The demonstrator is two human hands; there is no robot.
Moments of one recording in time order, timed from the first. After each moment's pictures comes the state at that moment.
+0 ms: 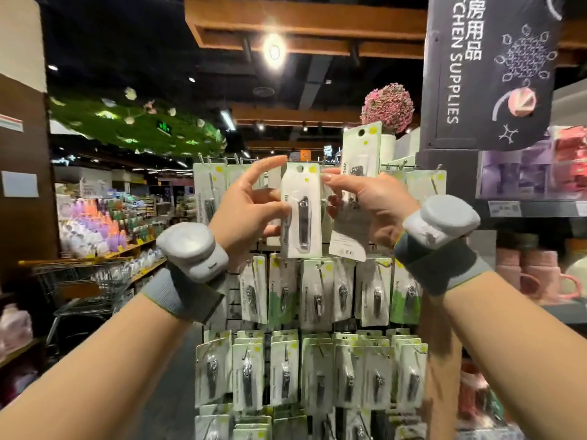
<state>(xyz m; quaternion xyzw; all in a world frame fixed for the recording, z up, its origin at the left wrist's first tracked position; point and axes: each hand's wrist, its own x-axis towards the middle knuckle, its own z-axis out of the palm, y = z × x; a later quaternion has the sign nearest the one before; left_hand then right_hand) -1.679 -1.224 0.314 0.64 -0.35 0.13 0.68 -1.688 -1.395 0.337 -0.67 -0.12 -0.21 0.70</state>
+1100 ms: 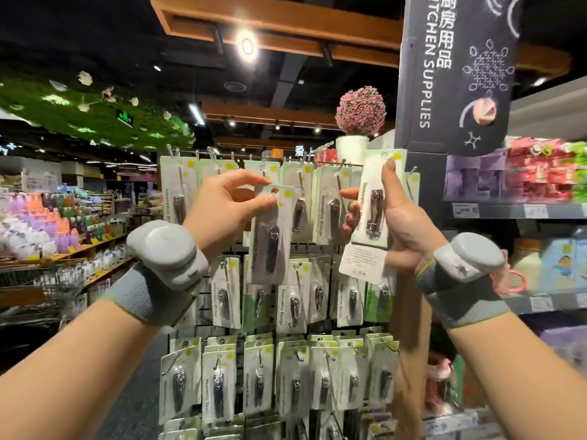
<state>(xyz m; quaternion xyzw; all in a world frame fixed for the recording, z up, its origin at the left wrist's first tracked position) -1.663 -1.227 0.313 0.69 -0.32 0.23 0.60 -1.704 -1.436 0.313 -0.58 -0.13 -0.13 0.79</state>
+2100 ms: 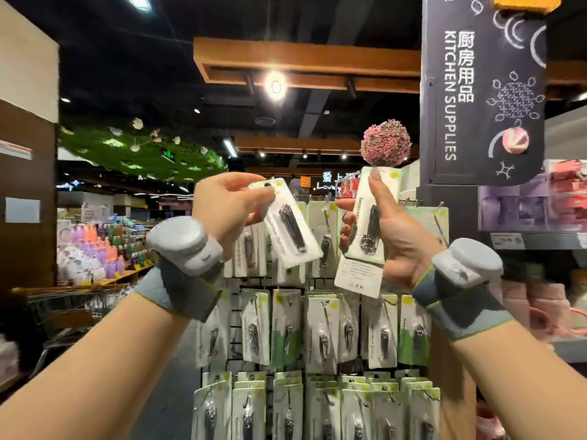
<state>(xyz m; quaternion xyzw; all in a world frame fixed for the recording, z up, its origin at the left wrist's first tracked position) -1.674 -1.208 0.362 0.61 -0.21 0.28 0.71 -1.693 -1.402 0.346 -0.54 -0.15 -0.08 0.82</state>
